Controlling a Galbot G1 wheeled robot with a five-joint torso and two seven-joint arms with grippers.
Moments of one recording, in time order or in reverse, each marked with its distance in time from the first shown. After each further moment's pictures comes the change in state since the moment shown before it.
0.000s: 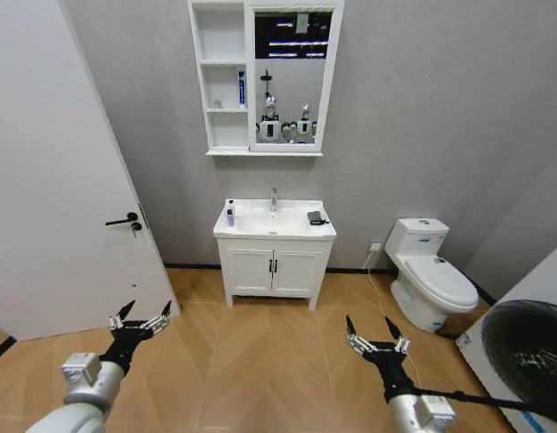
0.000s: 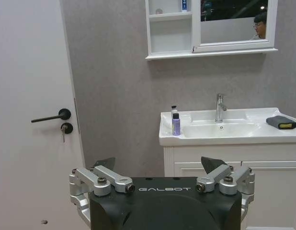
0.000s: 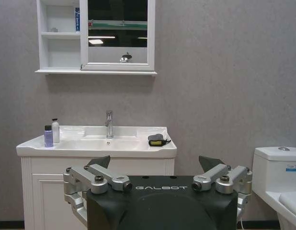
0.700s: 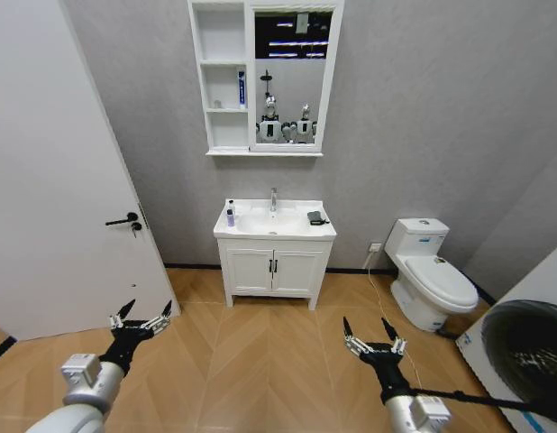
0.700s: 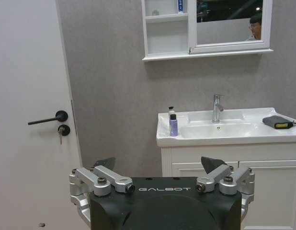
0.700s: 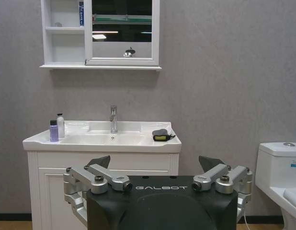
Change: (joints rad) left arm 0.005 -0.003 -0.001 -0.005 0.008 -0.004 0.013; right arm -0.003 0.016 -0.022 0.002 -0.023 -0.023 -0.014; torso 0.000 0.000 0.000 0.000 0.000
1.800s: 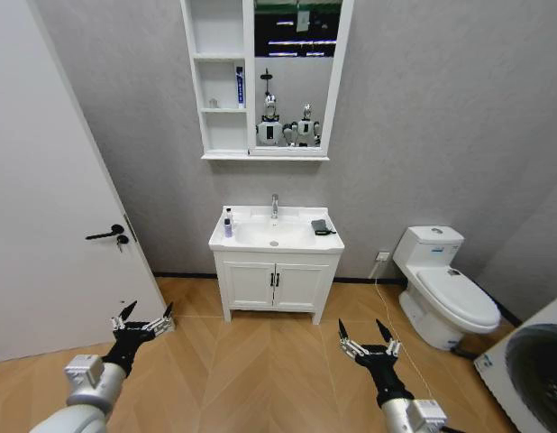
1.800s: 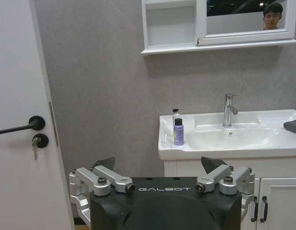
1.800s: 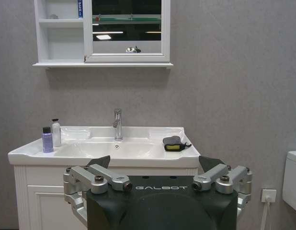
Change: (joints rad) left arm -0.005 -0.007 0.018 0.015 0.017 -0.005 0.001; right arm -0.013 0.006 -0.017 0.002 -0.009 0.020 -0.019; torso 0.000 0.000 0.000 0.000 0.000
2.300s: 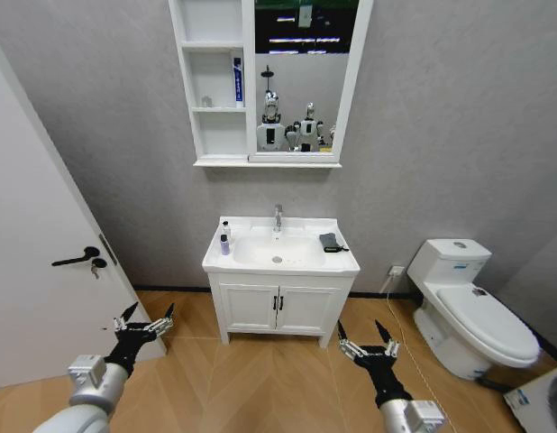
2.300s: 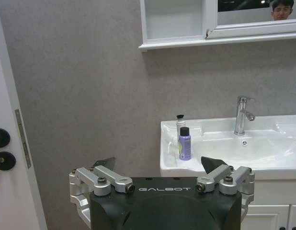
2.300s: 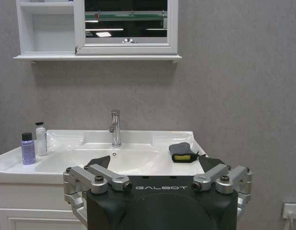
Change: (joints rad) left arm -0.004 0.001 0.011 0.009 0.007 -0.003 0.001; right arm 0.004 0.007 -0.009 -0.014 -0.010 0.005 -0.005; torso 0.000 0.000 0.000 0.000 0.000
